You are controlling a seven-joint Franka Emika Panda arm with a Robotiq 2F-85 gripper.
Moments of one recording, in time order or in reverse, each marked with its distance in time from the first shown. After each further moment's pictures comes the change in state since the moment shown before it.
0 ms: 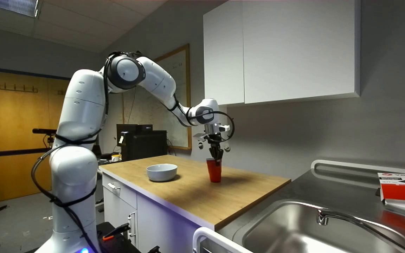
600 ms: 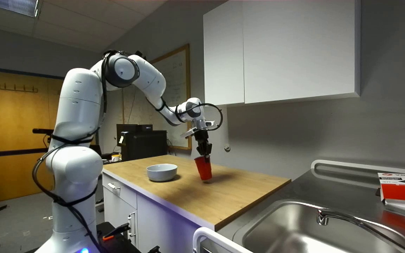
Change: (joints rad) arm 0.142 -0.058 0.013 -0.017 -0.251 -0.168 0.086
